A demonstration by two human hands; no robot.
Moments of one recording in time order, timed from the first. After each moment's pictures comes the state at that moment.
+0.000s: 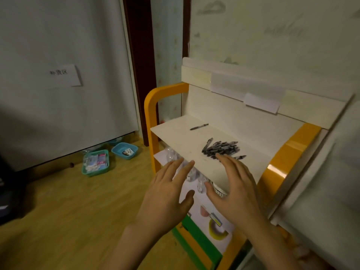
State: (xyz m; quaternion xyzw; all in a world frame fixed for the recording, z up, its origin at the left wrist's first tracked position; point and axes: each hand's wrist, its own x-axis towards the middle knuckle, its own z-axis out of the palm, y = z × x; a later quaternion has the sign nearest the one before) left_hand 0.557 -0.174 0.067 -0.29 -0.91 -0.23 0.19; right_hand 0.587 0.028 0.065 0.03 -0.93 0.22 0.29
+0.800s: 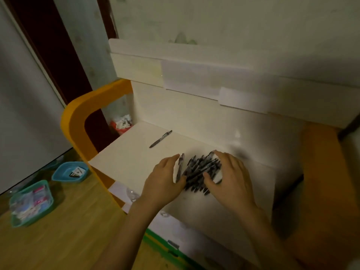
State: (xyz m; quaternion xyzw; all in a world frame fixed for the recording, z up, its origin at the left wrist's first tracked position) left_hand 0.235 -0.029 0.005 -0.35 -0.89 -0.29 -0.03; right_hand 0.350 0.145 0.000 -0.23 -0.93 0.19 0.22
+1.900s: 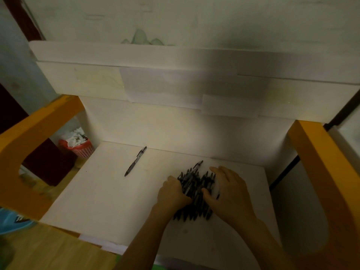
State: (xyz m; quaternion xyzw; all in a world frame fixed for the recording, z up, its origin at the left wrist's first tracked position) left_hand 0.150 0.070 -0.048 -0.32 -0.89 -0.17 -0.28; right_hand 0.311 0.156 -0.030 -0.37 -0.90 0.16 0.17
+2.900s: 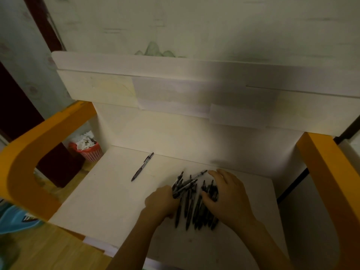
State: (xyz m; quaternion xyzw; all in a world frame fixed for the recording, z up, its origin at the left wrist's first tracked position) left_hand 0.119 0.043 -0.042 -0.33 -0.90 -0.12 -0.27; right_hand 0.290 0.159 -0.016 -0.33 -0.92 0.17 0.16
